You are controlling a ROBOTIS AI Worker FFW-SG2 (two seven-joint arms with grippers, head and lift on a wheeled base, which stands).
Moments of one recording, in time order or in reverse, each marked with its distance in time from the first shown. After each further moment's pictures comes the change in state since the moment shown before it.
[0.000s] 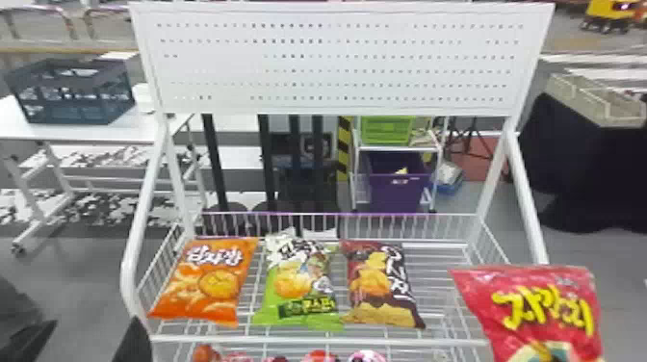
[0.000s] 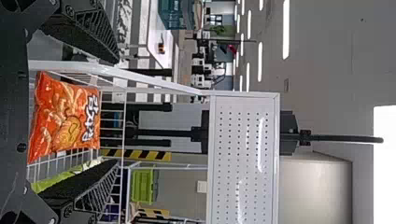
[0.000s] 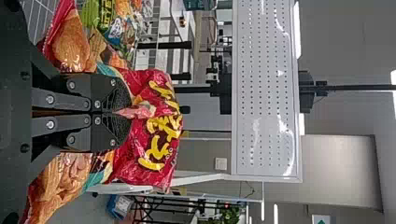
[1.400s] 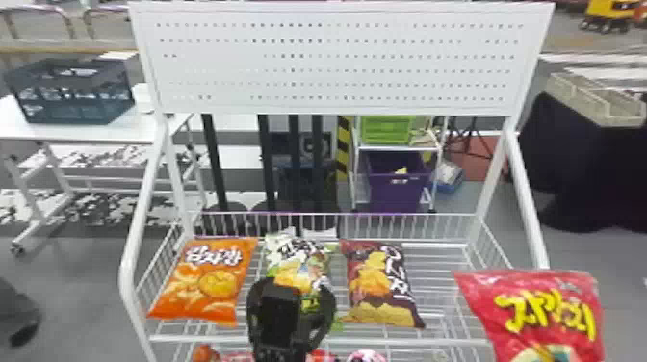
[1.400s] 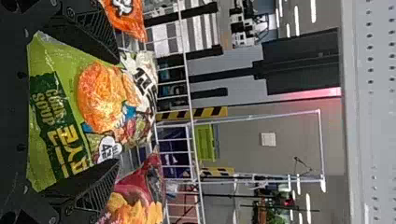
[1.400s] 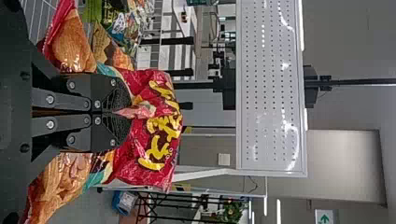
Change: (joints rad) left arm -1.063 -0.027 -0.746 0.865 0.086 0.246 0.281; right arm -0.009 0.012 0.003 0.019 0.001 0.000 -0.005
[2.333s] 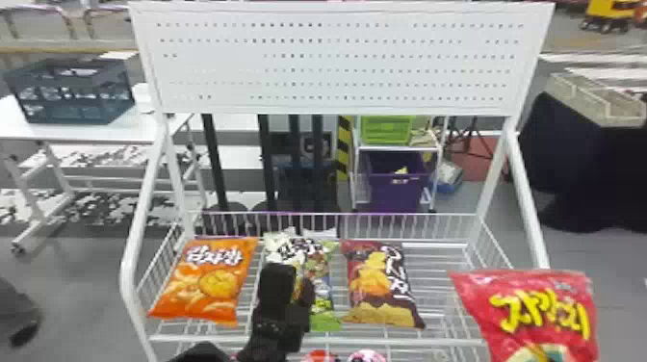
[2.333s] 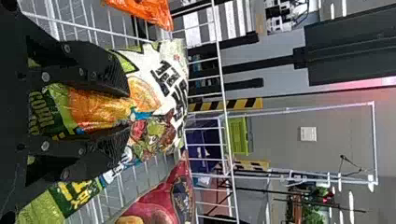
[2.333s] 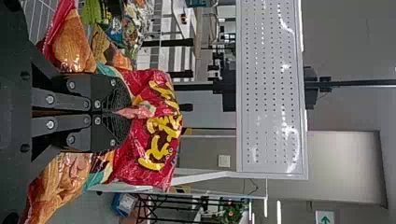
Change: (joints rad) left arm -0.105 -0.008 0.015 0.102 0.126 0.131 -0.094; right arm -0.009 0.002 0.011 0.003 0.007 0.003 0.000
